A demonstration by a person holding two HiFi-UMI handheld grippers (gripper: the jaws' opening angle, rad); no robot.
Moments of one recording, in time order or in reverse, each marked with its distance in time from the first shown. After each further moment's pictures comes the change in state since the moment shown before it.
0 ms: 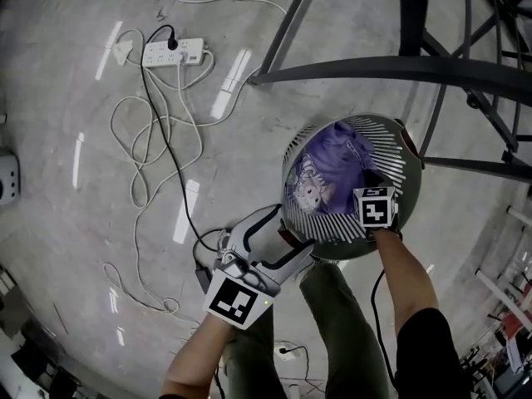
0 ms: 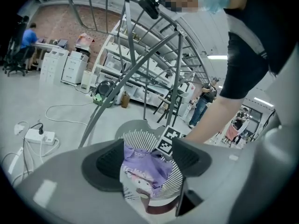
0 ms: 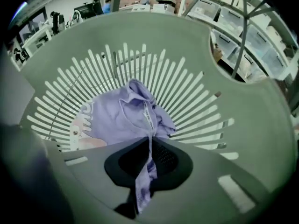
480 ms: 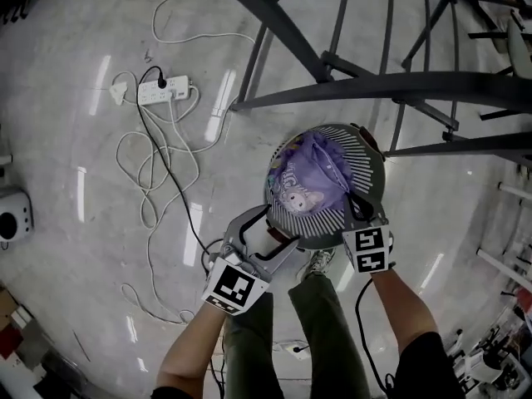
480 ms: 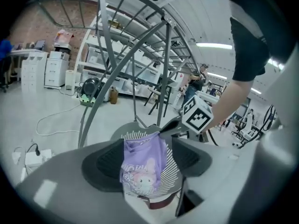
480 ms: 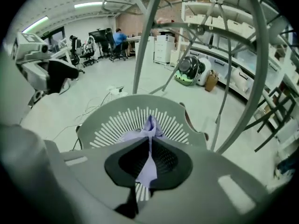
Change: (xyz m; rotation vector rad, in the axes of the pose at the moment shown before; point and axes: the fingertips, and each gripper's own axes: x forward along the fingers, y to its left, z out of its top) left arm 0.001 -0.025 0.040 0.188 0.143 -0.109; right arm -0.176 0.019 0.042 -0.005 -0.284 0.098
